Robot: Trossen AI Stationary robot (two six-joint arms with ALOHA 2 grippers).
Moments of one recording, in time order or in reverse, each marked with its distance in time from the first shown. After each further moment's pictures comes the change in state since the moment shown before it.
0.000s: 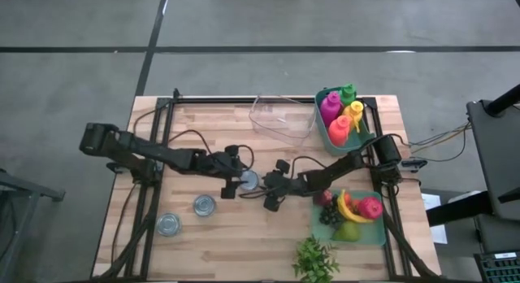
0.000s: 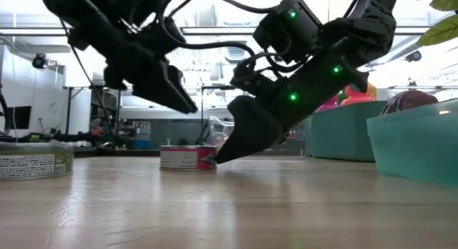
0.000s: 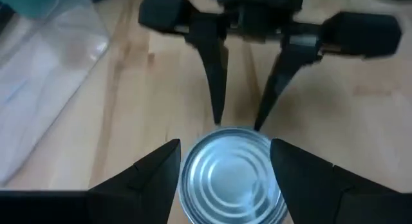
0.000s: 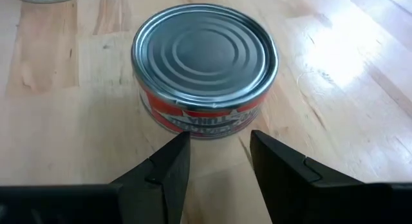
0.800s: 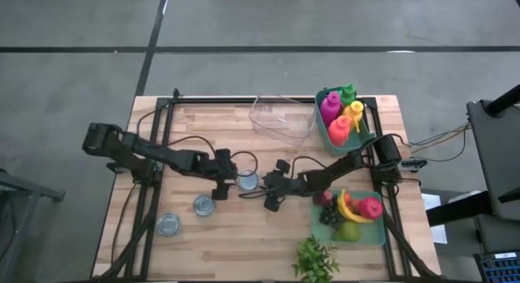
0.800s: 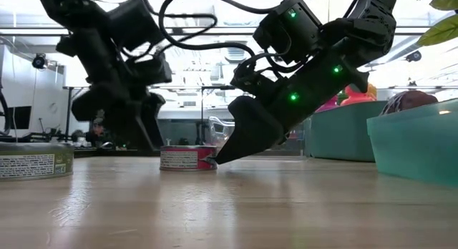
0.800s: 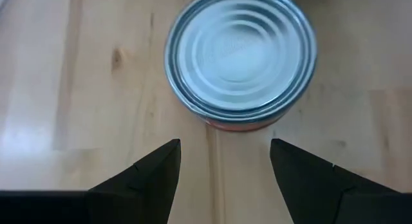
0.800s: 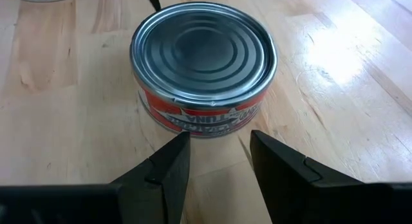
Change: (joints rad) left arm 0.000 0.024 -0.015 -0.264 -0.030 -0.059; right arm 0.000 -0.001 -0.001 -0.004 0.000 0.003
